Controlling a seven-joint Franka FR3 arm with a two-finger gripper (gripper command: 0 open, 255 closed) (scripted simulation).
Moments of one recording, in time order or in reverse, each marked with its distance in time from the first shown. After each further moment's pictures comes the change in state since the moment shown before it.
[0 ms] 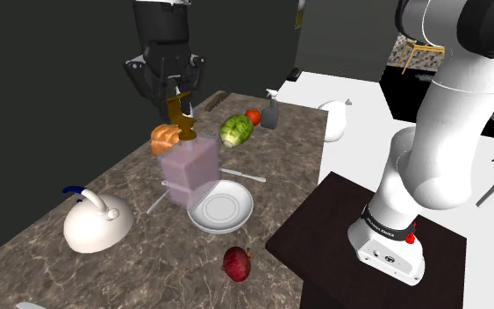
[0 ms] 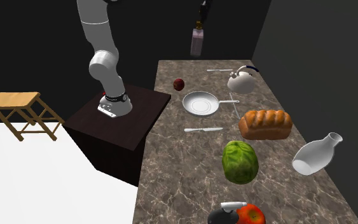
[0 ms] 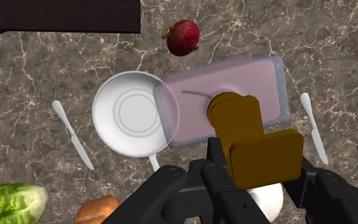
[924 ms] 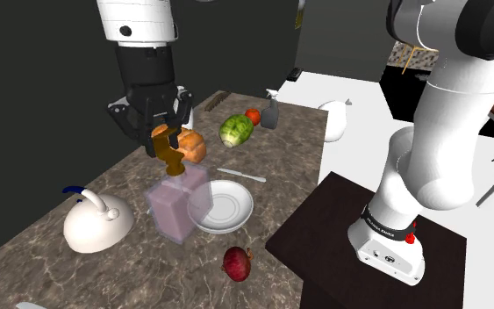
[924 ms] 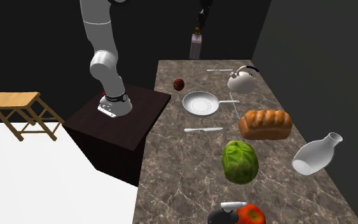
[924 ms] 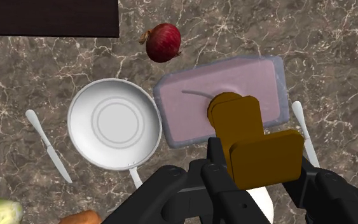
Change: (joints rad) arm 0.051 0.045 0.037 -0.074 -0.017 0.123 0.080
